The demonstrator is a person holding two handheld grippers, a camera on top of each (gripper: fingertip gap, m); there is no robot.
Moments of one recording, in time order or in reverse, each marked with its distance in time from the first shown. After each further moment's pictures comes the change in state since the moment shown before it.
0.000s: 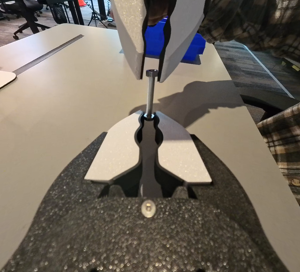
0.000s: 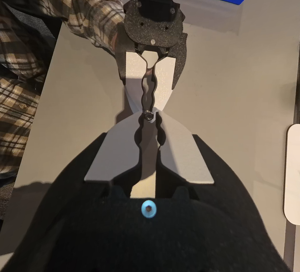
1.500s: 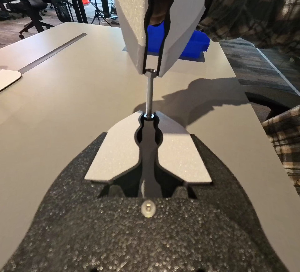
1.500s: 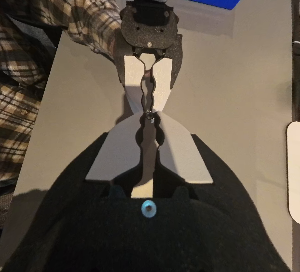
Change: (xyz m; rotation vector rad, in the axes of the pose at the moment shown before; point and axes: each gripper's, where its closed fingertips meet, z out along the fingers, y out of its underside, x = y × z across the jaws) left arm -0.003 0.002 -0.001 -0.015 -0.024 0.012; right arm 0.000 -0.001 -0.002 0.041 0.018 0.026
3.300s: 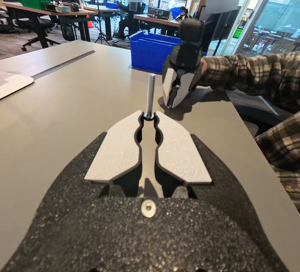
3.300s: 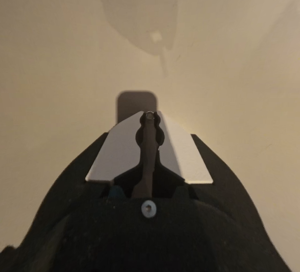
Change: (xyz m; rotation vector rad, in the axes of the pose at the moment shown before) left arm -0.020 -0.011 -0.021 0.140 0.020 -0.077; right arm -0.052 0.181 0.002 -0.051 0.137 0.337
